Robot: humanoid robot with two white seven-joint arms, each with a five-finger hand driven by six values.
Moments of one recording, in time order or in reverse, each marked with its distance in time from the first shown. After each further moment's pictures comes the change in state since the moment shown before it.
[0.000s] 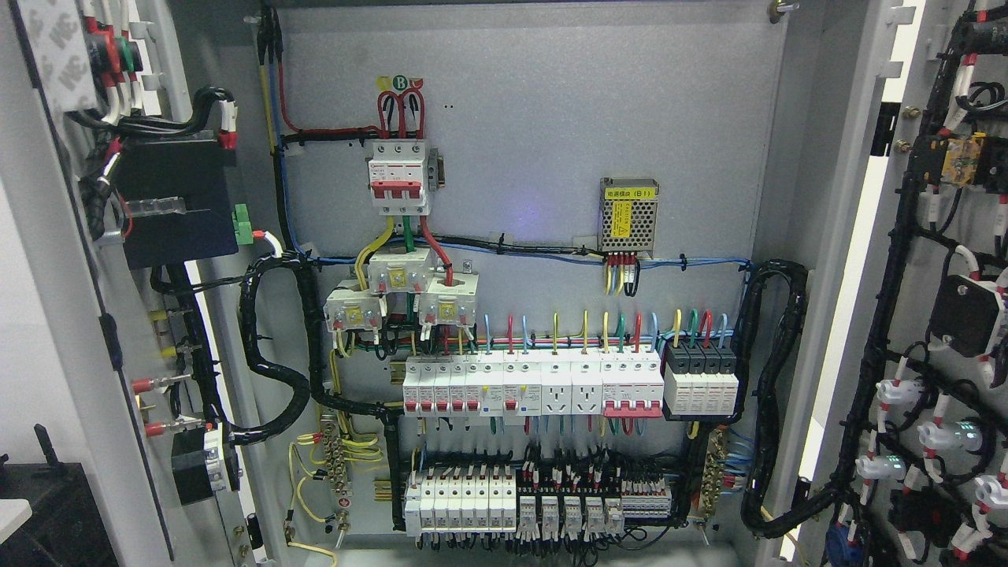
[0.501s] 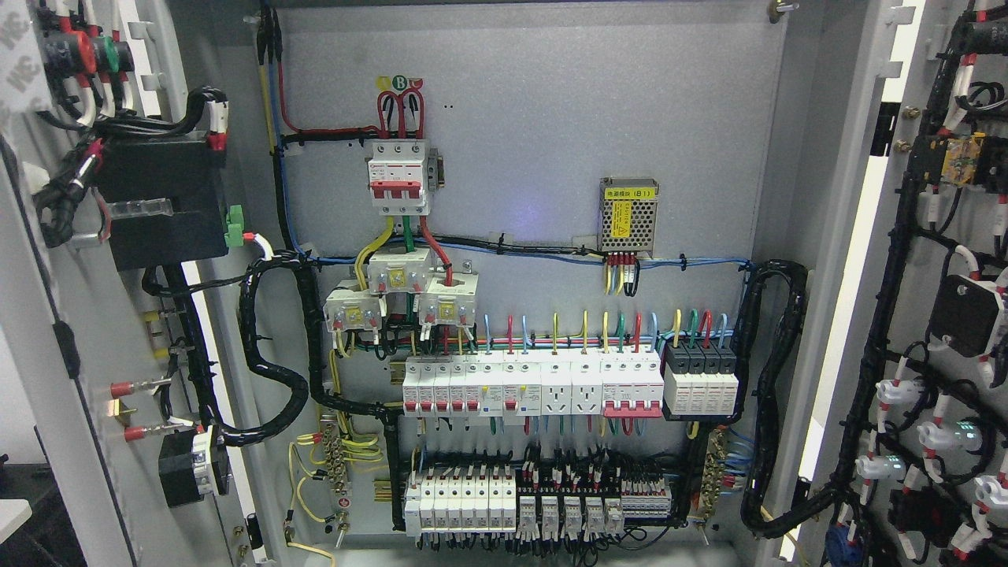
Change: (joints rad) left arm 0.000 -0.001 0.000 0.000 0.000 0.000 -0.005; right arm -0.020 0.013 0.022 0.015 0.022 0.000 -0.002
